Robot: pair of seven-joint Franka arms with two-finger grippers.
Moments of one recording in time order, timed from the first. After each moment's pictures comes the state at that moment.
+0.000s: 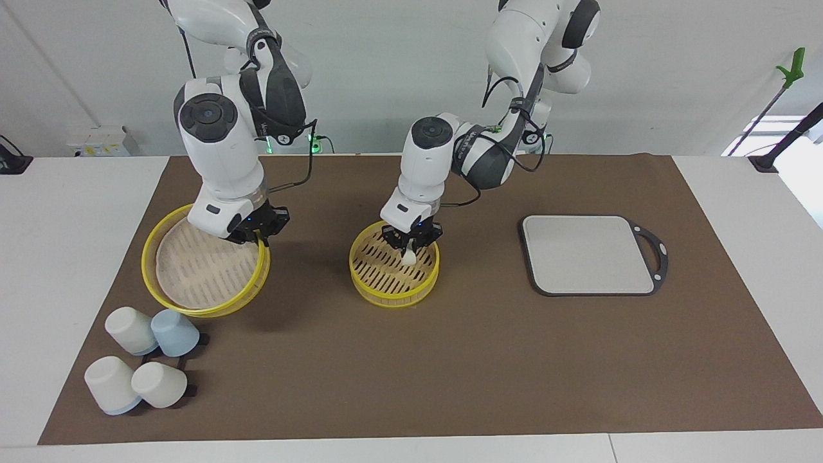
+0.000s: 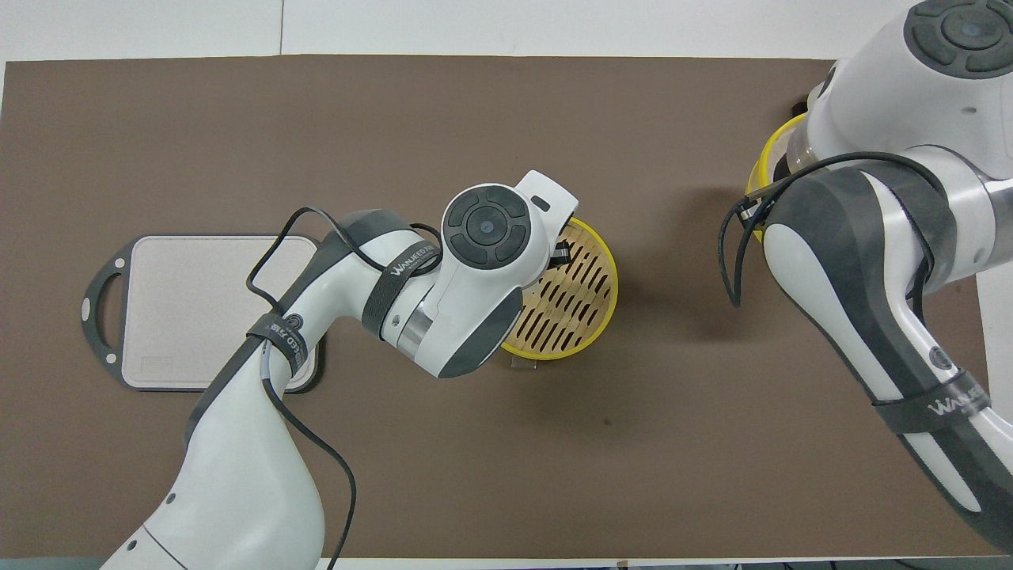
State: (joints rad) left arm -0.58 0.46 -0.15 -1.60 0.02 2.19 -0.78; right arm -0.25 0.28 0.49 -1.55 -0.22 1.68 -0.07
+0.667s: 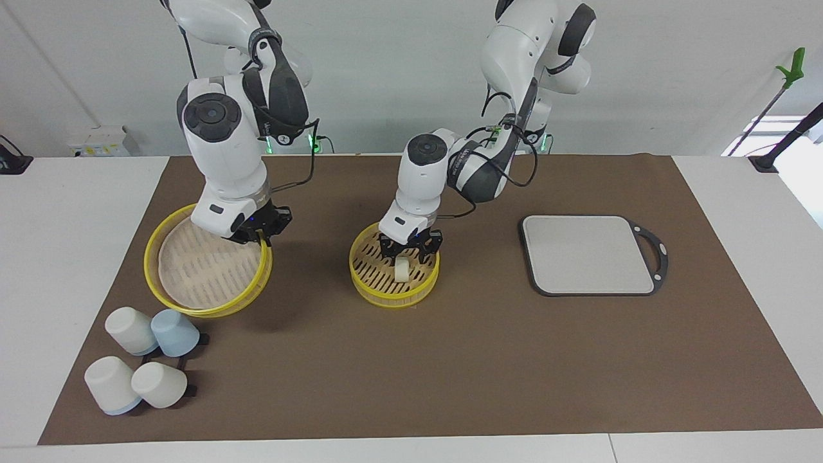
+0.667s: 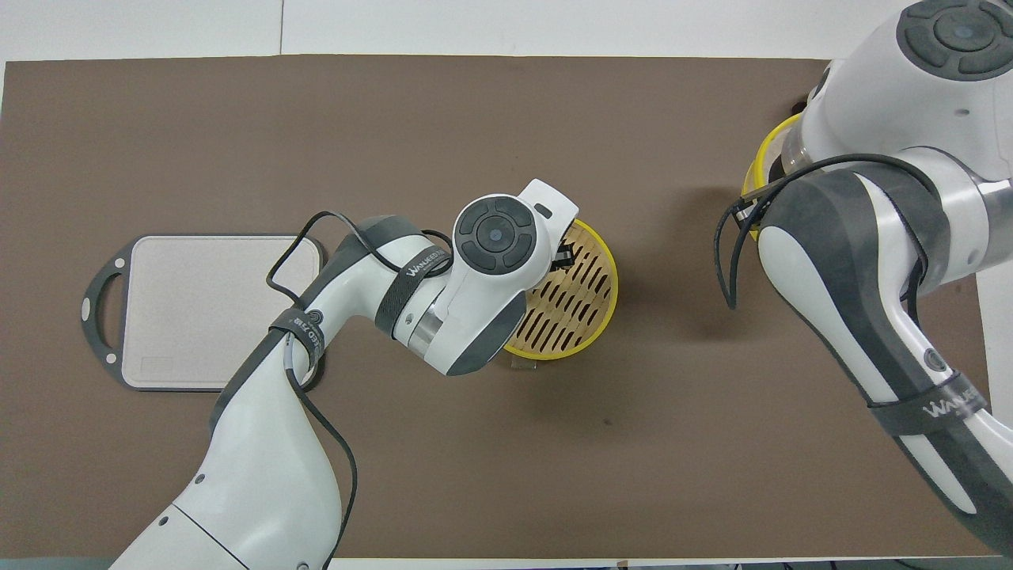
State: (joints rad) left arm -0.59 0.48 -0.15 -1.62 0.03 2.22 -0.80; right arm -0.24 0.28 0.49 -1.55 -0.22 1.70 -0.07
